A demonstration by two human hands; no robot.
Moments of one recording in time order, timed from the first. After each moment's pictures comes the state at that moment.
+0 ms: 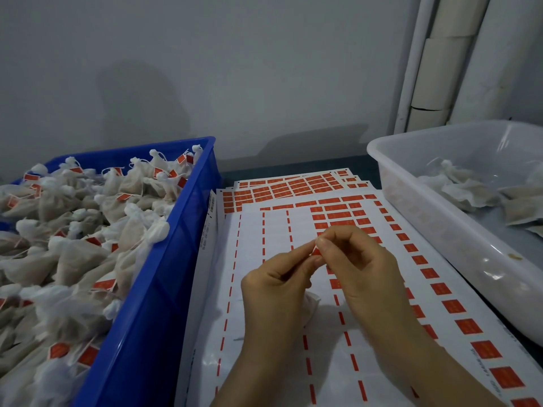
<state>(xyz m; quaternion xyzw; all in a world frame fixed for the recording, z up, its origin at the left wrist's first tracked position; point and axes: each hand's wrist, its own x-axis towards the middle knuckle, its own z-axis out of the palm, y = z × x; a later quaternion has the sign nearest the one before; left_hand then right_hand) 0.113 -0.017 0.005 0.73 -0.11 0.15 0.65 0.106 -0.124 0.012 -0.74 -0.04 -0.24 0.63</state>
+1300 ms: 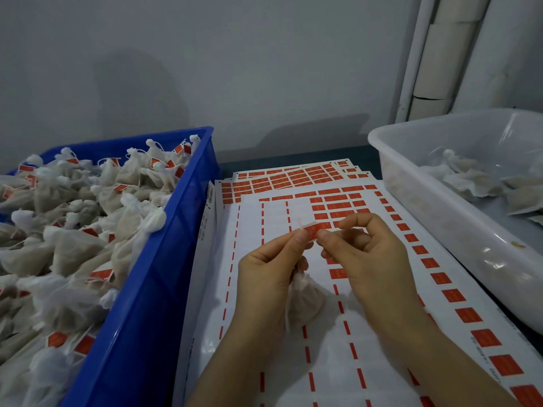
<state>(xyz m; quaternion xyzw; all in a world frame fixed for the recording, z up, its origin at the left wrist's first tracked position) 0.116 -0.011 0.017 0.63 0.00 0.00 0.78 0.110 -0.127 0.009 -0.74 0.05 -0.23 0.63</state>
